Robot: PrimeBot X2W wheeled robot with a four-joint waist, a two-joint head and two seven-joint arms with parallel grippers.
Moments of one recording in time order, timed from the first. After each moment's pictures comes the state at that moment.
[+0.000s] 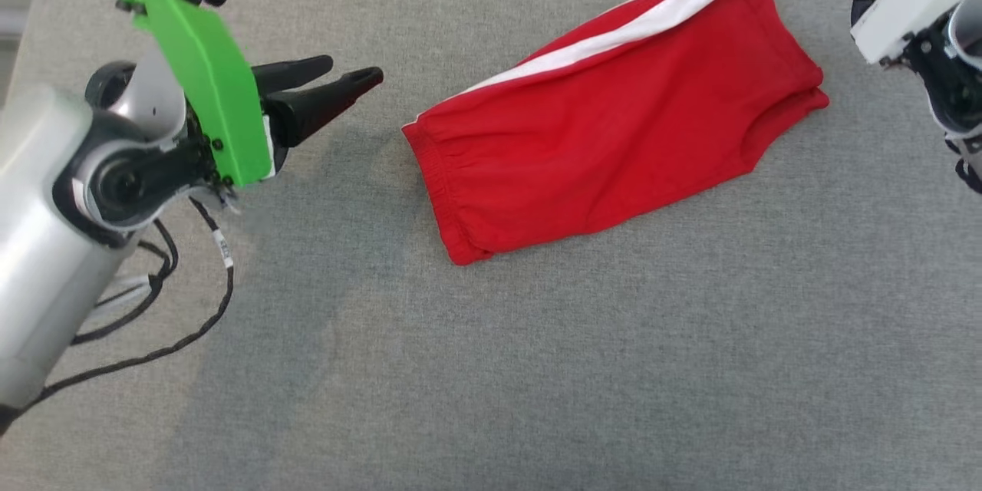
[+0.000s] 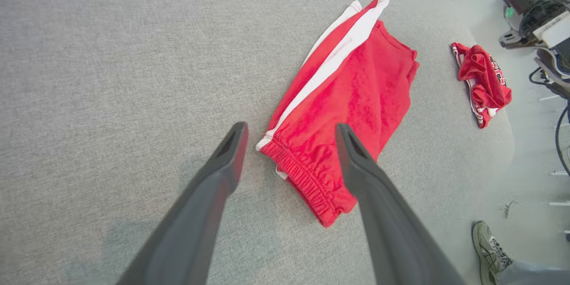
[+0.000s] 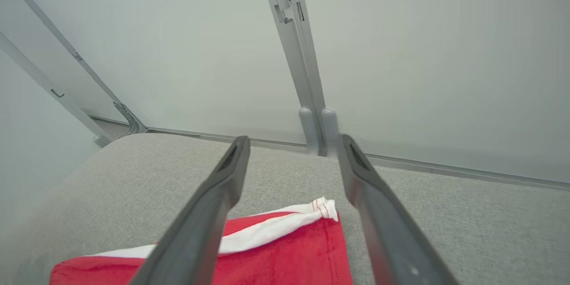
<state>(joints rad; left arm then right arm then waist) -1.07 0.63 -0.91 0.23 -1.48 -0.09 0.59 -1.10 -0.62 0.76 0.57 1.11 0.13 -0.04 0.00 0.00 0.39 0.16</state>
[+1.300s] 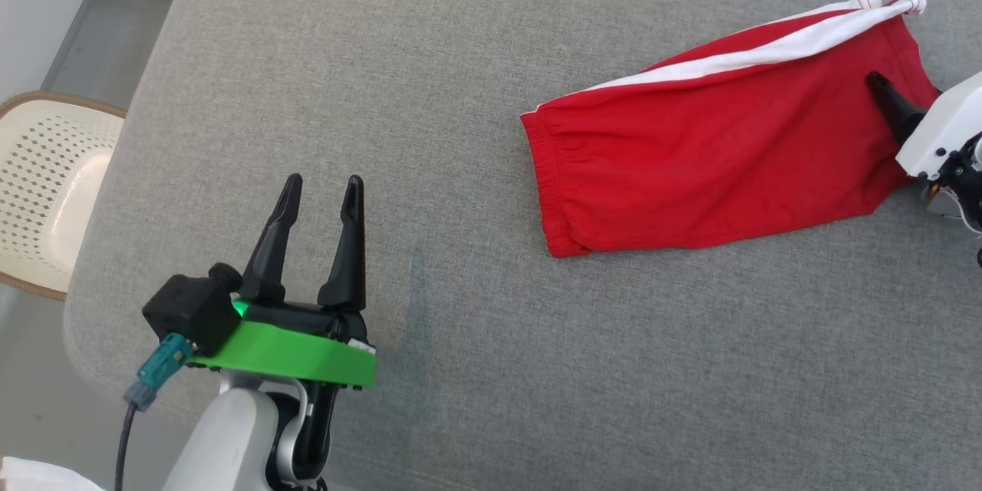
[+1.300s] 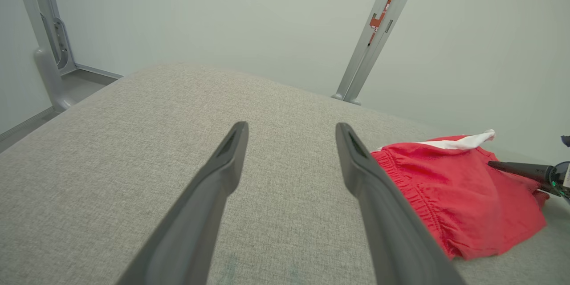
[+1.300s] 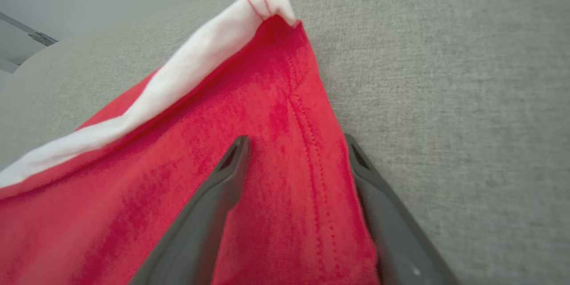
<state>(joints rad) -0.25 0.18 -0.36 0.08 -0.60 -0.01 -0.26 -0.96 -0.61 0.83 0.93 1.30 0.13 0.07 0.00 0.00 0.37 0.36</state>
